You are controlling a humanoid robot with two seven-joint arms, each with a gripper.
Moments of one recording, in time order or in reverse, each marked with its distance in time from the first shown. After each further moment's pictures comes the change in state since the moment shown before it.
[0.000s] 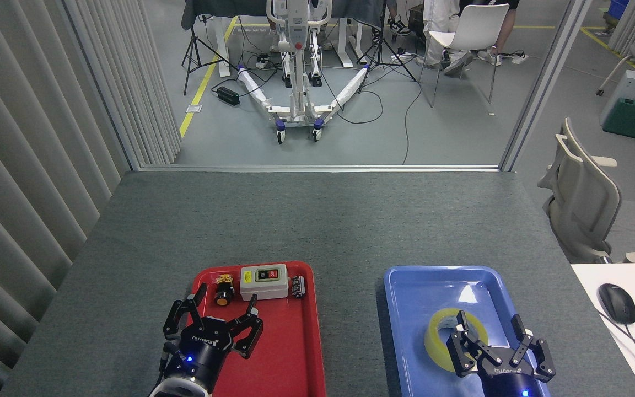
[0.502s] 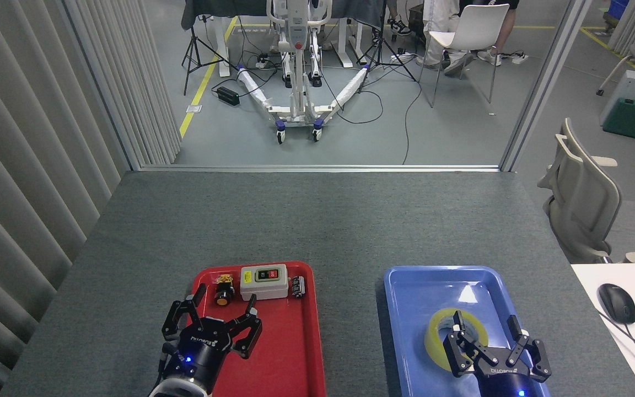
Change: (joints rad) left arm 0.006 0.002 0.004 -0.007 0.013 0.001 0.000; right arm -0.002 0.010 0.003 0.001 0.000 -0.005 -0.003
